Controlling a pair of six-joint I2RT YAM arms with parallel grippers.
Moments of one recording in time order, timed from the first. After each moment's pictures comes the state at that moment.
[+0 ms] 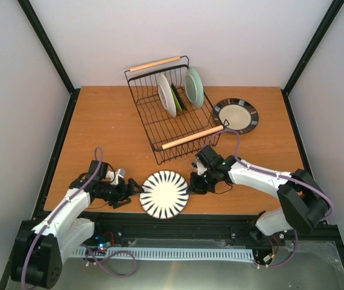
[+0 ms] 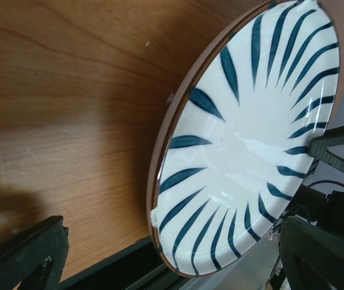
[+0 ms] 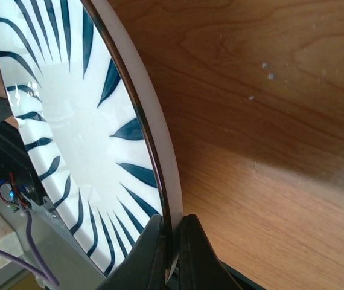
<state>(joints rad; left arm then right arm) -0.18 0.88 0.34 -0.67 0.75 -0.56 0.74 1.42 0.75 -0.52 -0.52 0.75</state>
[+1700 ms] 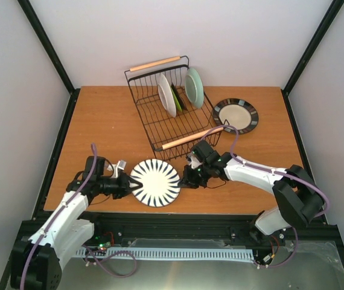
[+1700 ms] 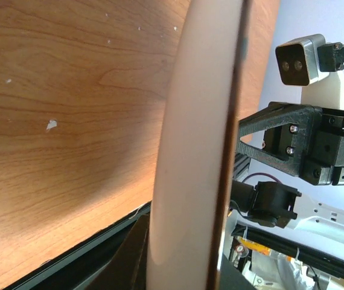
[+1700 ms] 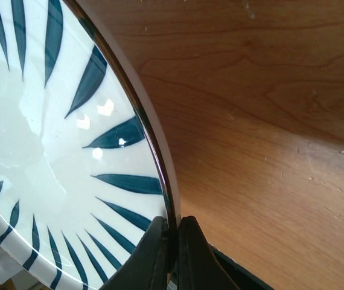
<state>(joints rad) -0.18 0.81 0.36 -0.52 0.91 -0.71 0.76 1.47 0.81 -0.40 -0.59 0.86</state>
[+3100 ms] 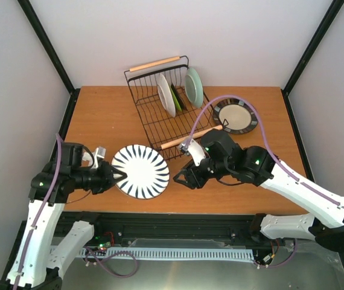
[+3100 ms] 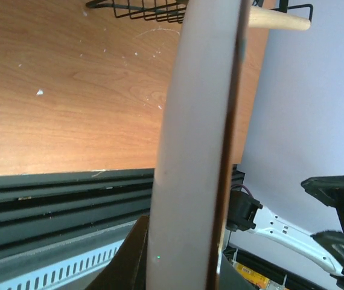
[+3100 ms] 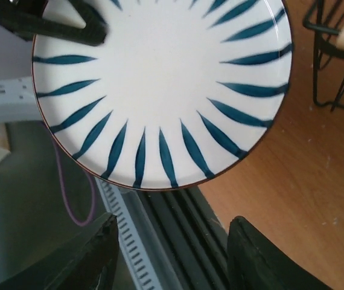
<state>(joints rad) -0.18 0.69 1.01 -1.23 0.70 -0.76 0.98 1.13 1.27 -0.90 -0.33 0.33</state>
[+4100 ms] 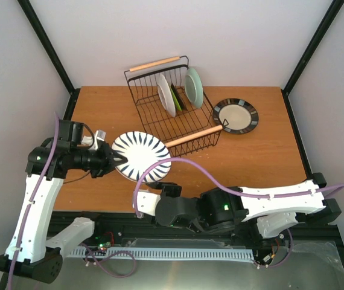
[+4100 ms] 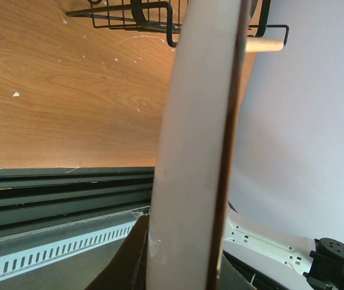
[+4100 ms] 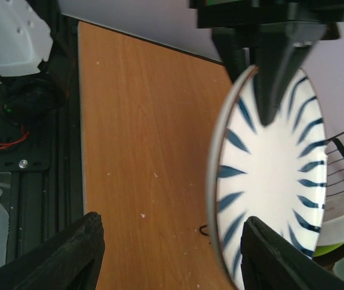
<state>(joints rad) -0.18 0.92 1.29 -1.34 0.70 -0.81 1.70 1.35 1.46 -0.75 0.61 -0.21</state>
